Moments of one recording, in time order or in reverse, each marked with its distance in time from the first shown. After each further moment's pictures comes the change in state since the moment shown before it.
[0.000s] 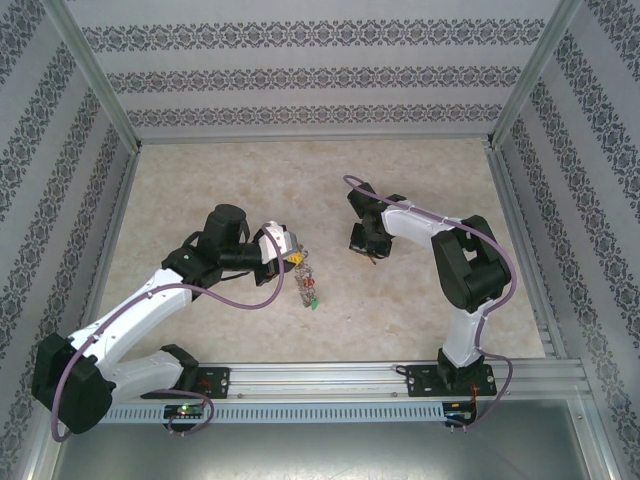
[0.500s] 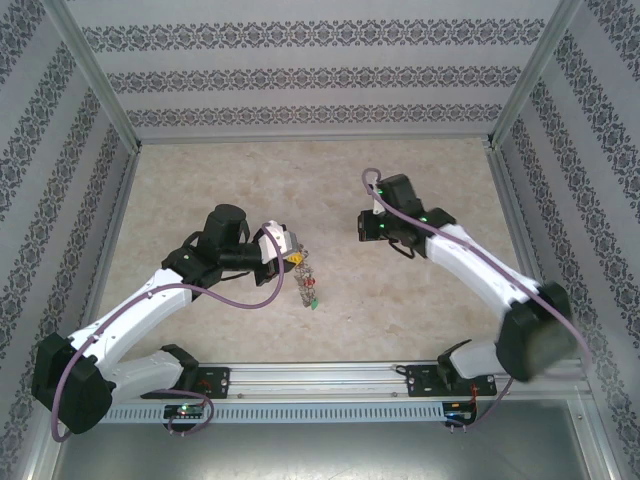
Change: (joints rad) left arm 0.000 -0.002 0.000 0.000 -0.001 -0.016; right arm 0.006 -0.556 -0.194 0.242 -0.162 -0.460
